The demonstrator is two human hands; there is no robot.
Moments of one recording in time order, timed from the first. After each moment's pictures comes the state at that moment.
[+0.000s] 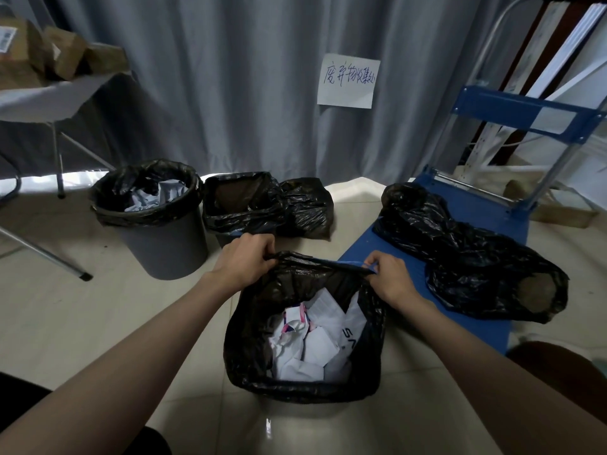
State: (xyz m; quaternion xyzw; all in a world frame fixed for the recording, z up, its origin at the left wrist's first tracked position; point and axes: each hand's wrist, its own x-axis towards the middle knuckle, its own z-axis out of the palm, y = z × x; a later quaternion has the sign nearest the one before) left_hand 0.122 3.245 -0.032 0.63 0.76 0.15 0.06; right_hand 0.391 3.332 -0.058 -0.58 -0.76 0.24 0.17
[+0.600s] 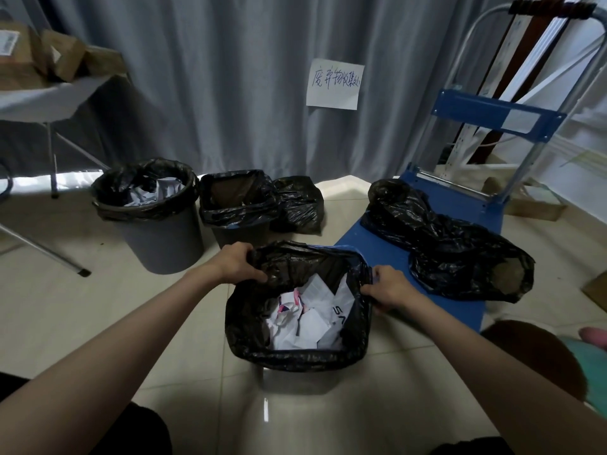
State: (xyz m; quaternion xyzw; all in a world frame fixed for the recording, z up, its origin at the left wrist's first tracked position) left_hand 0.122 3.206 -0.020 0.54 0.78 0.14 0.30; right_hand 0.416 3.274 -0.032 -0.64 -0.70 0.32 0.05
